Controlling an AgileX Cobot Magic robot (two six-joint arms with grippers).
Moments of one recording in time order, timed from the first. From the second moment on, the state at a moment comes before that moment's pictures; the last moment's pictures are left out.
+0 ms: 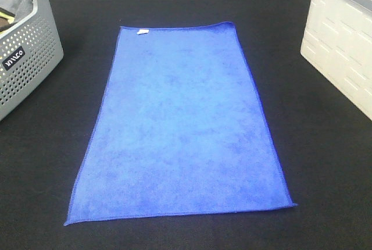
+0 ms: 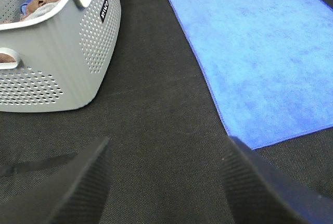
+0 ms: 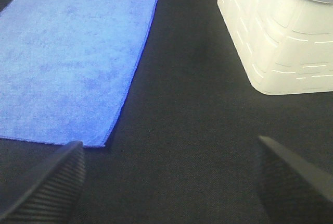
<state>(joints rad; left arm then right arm) -0.03 0.00 -0.50 -0.16 1.06 0.18 0.01 0.00 -0.51 0.17 1.07 -0.17</state>
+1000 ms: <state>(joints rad) -0.03 0.00 -0.50 -0.16 1.06 0.18 0.01 0.00 -0.51 0.17 1.07 -0.17</state>
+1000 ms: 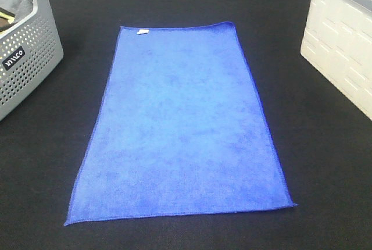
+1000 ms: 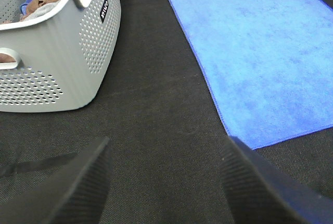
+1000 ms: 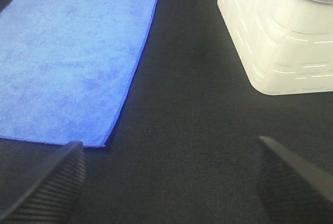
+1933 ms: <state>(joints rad) -0.03 0.54 -0.52 -0.54 0.79 0.05 0.01 0.47 -0.53 0.29 0.85 0.08</state>
